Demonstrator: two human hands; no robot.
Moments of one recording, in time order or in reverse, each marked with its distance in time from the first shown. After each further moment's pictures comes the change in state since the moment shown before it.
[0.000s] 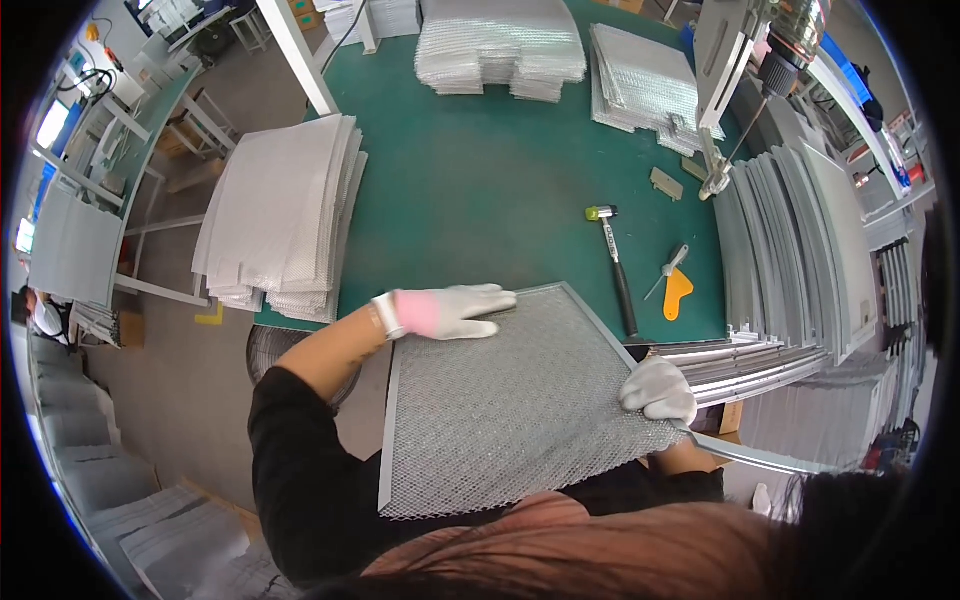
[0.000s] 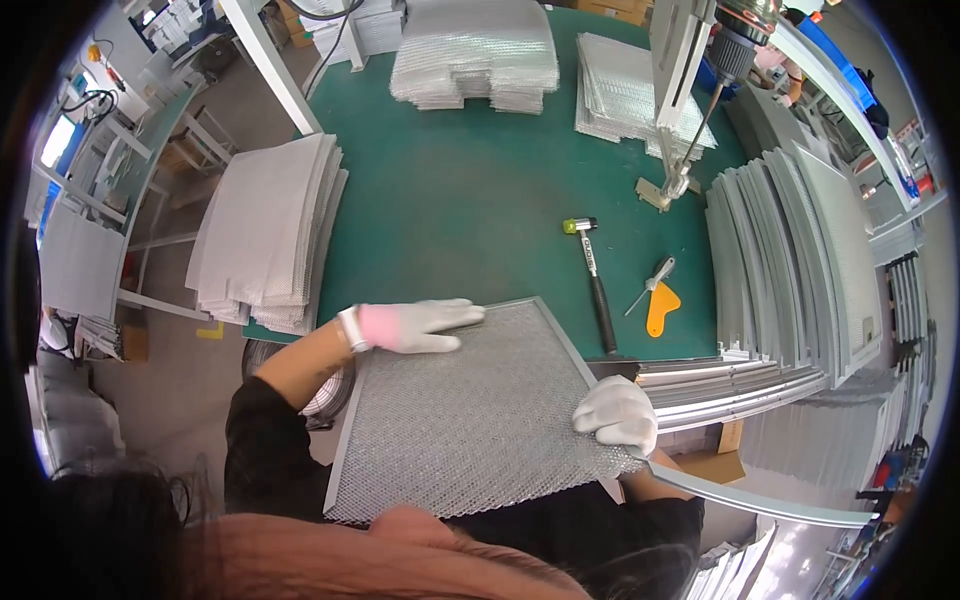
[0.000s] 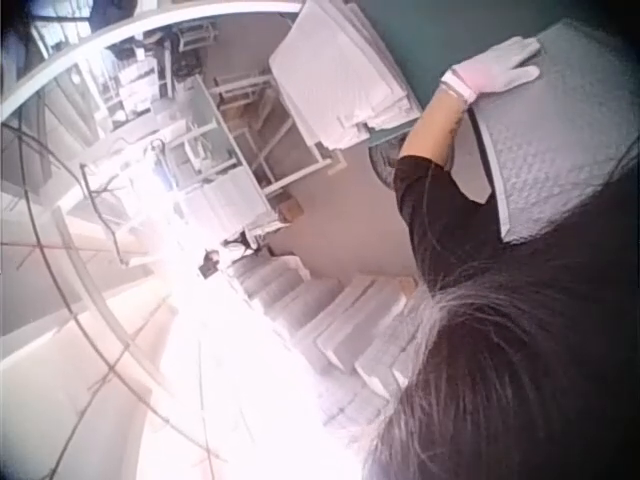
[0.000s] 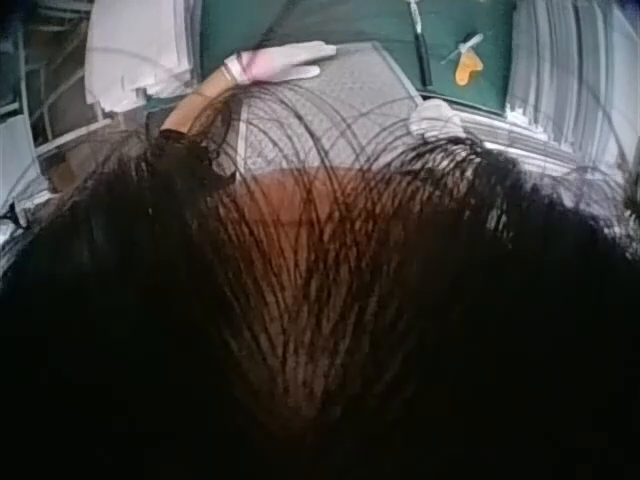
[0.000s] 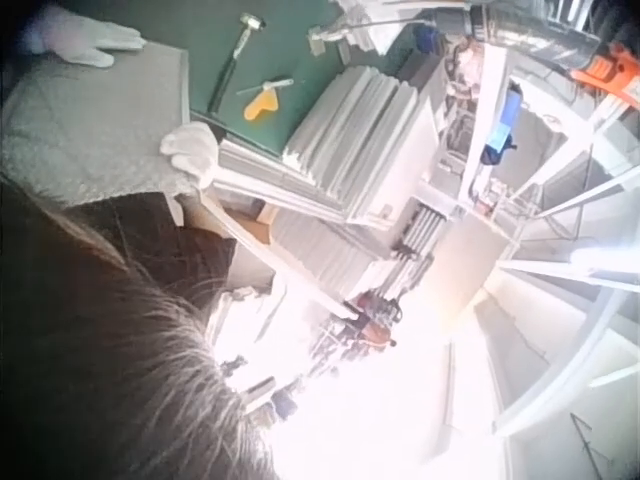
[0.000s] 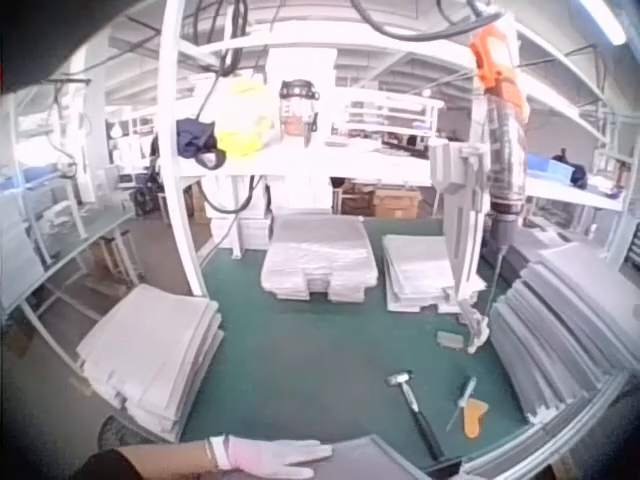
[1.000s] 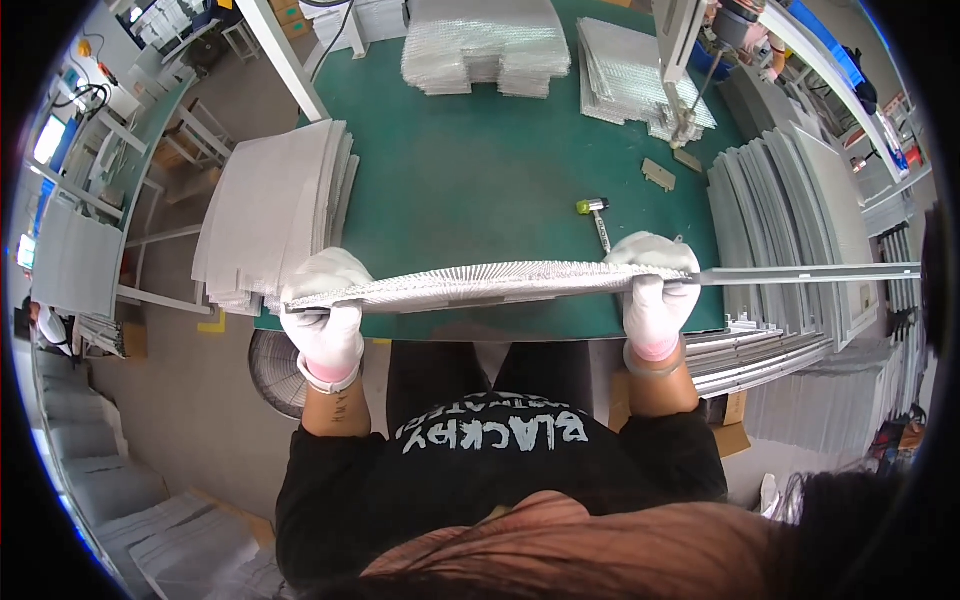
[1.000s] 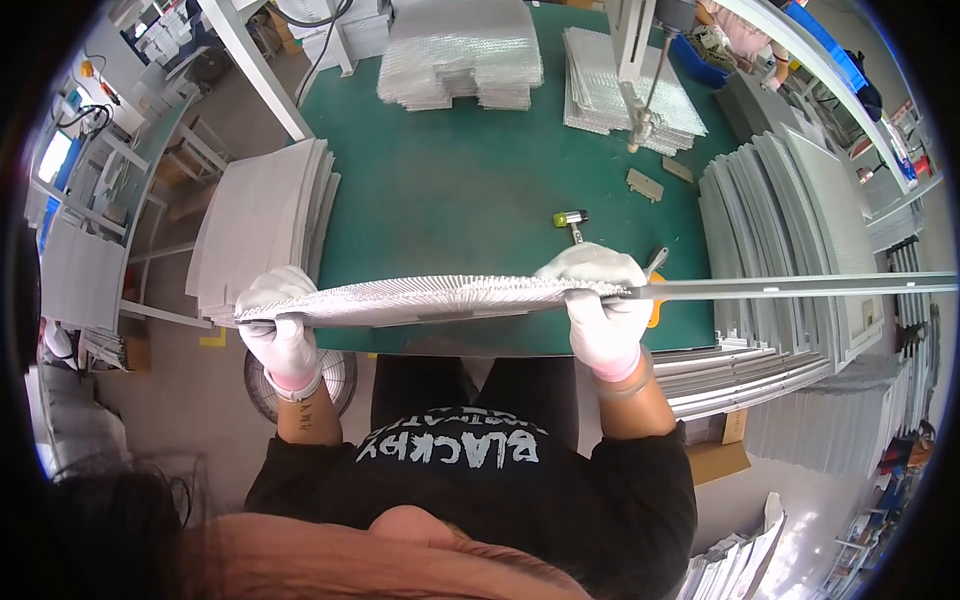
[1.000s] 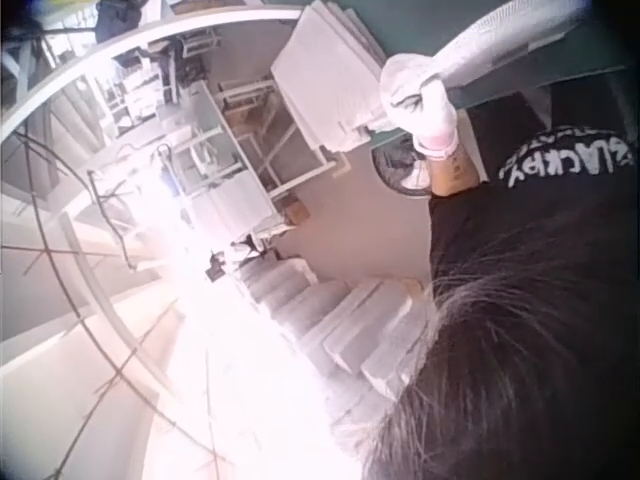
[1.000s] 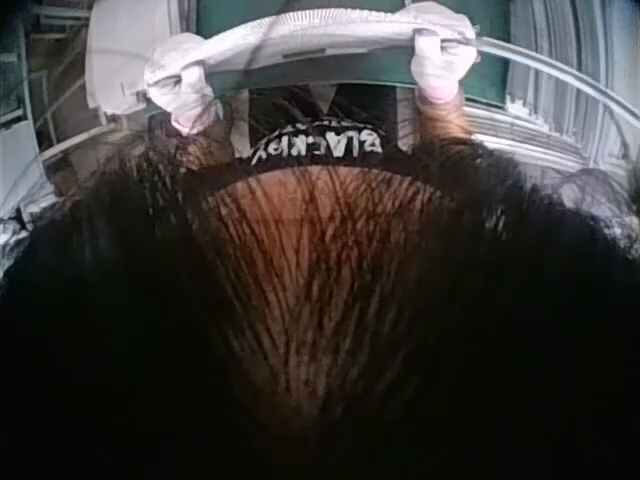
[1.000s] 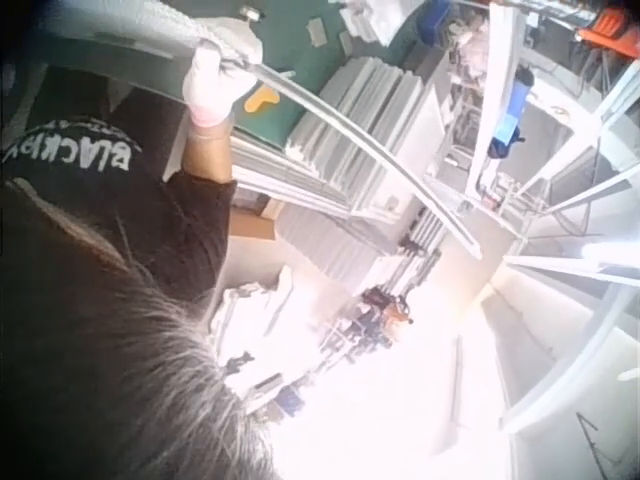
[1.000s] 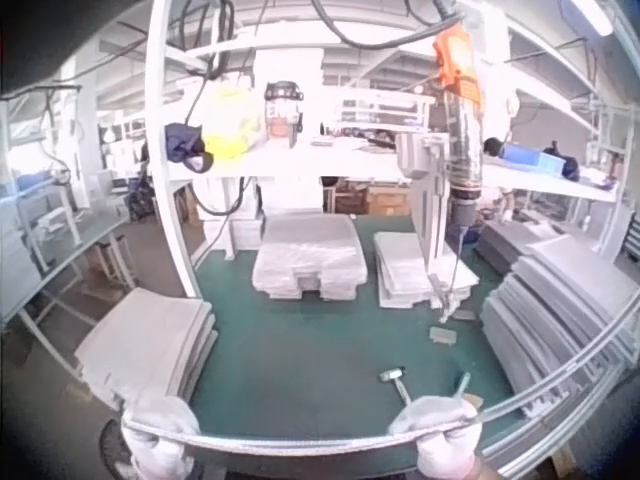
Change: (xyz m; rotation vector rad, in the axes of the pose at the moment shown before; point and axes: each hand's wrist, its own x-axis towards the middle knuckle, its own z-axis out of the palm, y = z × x) left_hand -0.062 0.102 -0.030 -0.079 1.442 0.430; right_hand 0.074 0.054 -0.001 -0.179 0.547 0.162
